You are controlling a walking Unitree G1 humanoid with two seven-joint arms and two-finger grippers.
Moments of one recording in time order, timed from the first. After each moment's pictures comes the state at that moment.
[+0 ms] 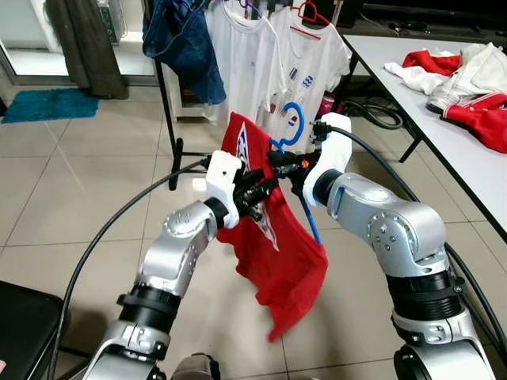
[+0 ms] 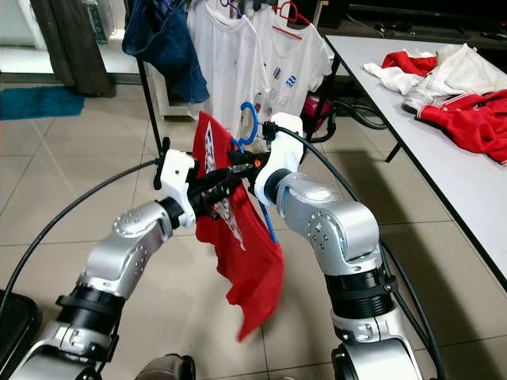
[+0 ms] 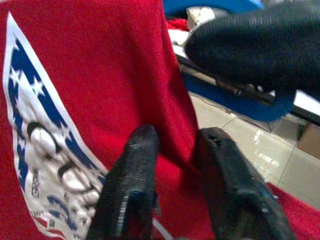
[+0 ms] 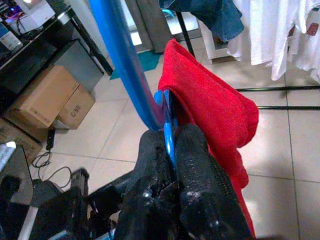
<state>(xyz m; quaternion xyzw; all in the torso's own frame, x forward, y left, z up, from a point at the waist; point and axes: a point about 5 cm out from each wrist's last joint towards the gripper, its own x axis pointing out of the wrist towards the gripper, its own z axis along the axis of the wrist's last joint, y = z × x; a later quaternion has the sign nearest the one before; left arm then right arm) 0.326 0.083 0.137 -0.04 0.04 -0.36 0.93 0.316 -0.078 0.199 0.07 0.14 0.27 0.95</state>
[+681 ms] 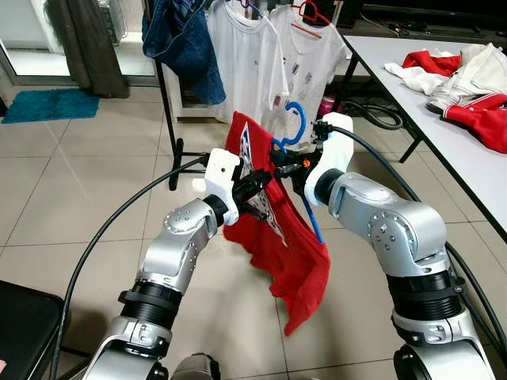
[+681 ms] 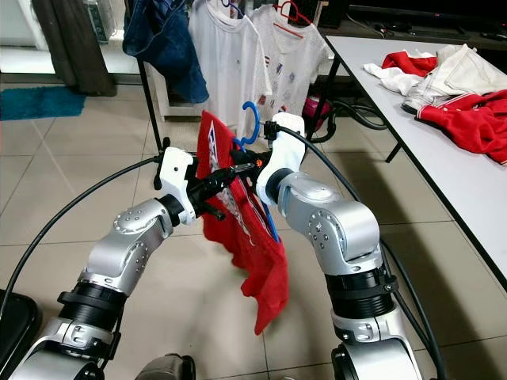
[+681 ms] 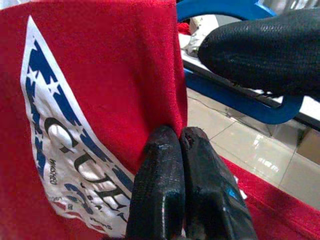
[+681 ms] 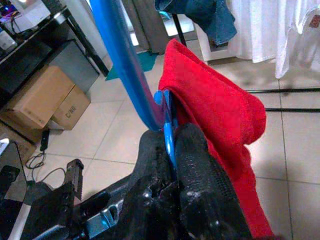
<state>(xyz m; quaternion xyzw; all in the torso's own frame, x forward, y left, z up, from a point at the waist) 0.328 0.084 0.135 -0.05 0.04 -0.35 0.93 0.317 -0.081 0.198 0.07 0.14 0.27 0.95</state>
